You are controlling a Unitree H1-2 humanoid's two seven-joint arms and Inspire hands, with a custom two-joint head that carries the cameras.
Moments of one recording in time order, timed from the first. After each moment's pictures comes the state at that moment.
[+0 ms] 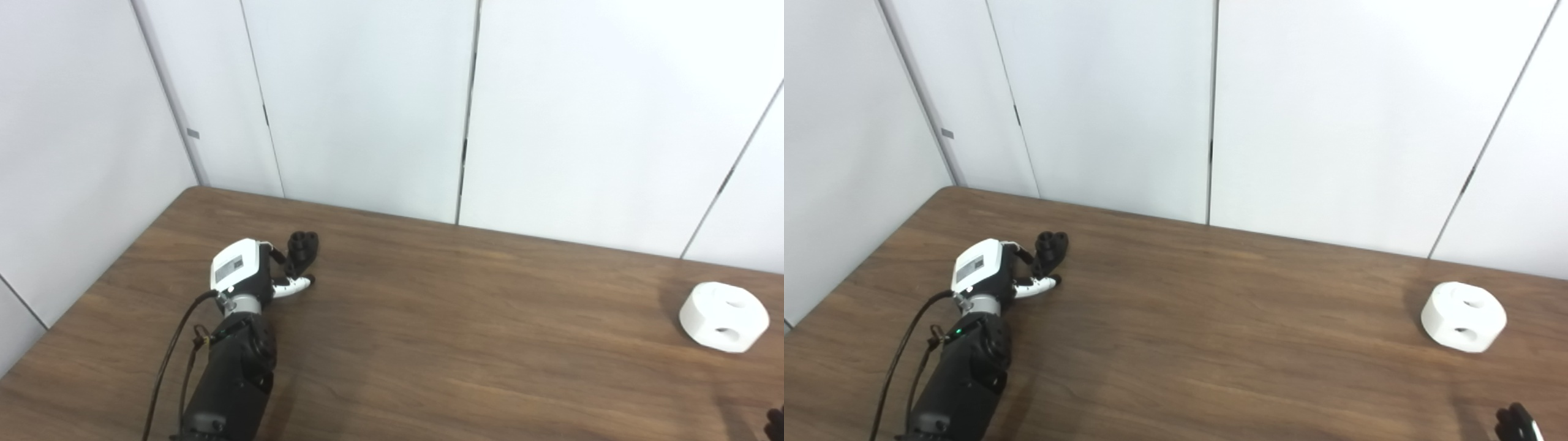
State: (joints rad) left arm -0.32 0.29 0.11 0.20 0.94 0.47 0.00; right arm 0.29 -0.22 -0.17 -0.19 0.25 -0.16 0.17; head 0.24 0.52
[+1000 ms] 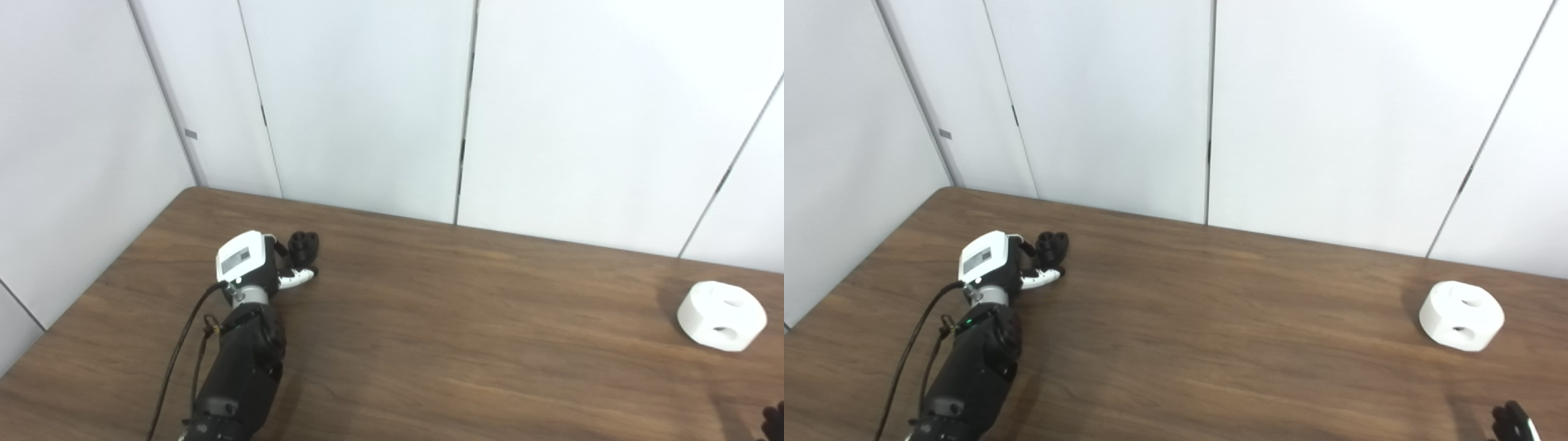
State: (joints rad) left arm -0.38 0.28 0.09 0.30 0.96 0.47 0.06; right arm 0.29 -0.22 -0.17 -0.19 0.24 -0.17 0.17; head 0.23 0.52
